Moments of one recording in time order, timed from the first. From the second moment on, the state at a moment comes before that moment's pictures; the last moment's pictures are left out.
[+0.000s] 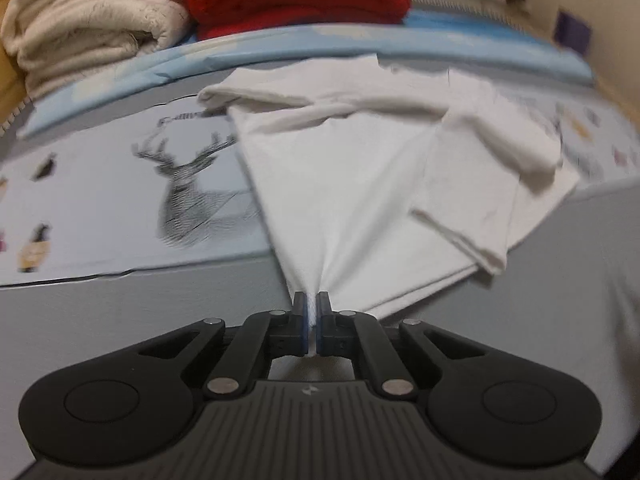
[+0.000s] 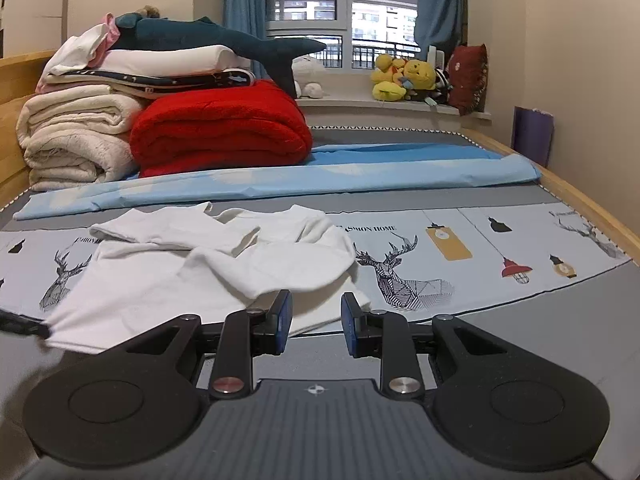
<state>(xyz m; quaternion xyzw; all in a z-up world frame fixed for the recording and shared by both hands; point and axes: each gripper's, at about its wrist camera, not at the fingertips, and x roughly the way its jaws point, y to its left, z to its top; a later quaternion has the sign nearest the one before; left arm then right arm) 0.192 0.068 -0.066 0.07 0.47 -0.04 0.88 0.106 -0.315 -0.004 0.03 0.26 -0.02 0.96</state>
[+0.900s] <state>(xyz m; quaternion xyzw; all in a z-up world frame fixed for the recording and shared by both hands) 0.129 0.157 -0.087 0.02 0.55 -0.05 0.83 0.179 -0.220 -0.094 0.16 0.51 0.10 0.84</state>
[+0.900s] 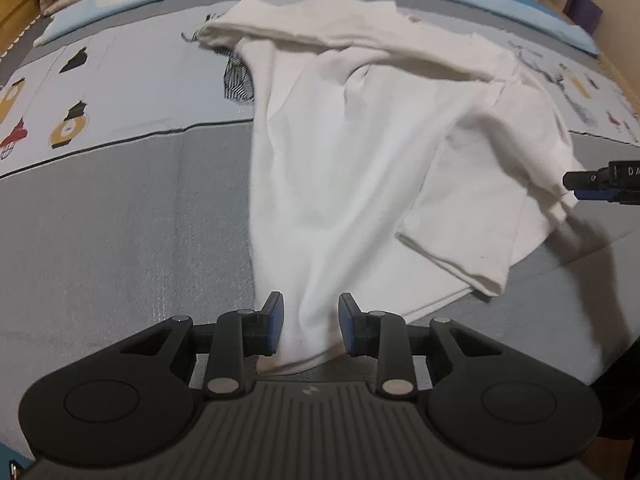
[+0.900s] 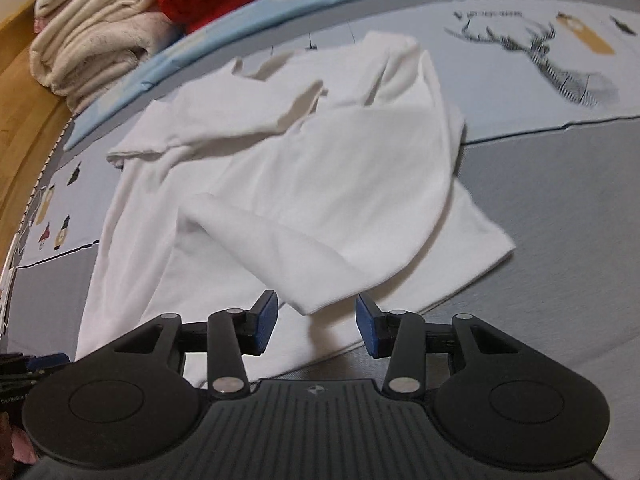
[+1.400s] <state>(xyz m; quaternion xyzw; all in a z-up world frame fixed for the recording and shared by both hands) 0.148 0.164 -0.094 0.01 0.56 -0.02 0.83 0.201 -0.240 -0.093 0.17 0.45 0.05 0.87</state>
